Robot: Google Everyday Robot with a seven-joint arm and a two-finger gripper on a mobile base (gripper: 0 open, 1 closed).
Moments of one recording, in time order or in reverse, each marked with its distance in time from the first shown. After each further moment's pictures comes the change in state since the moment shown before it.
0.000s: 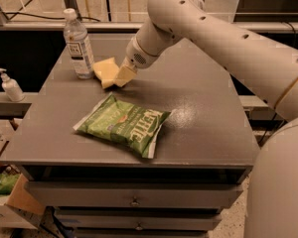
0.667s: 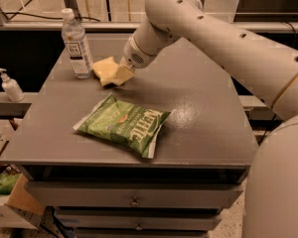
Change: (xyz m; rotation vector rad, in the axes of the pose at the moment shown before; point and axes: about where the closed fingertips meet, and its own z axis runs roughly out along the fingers) arm -0.008 0.004 0.002 -0.013 -0.012 -0.009
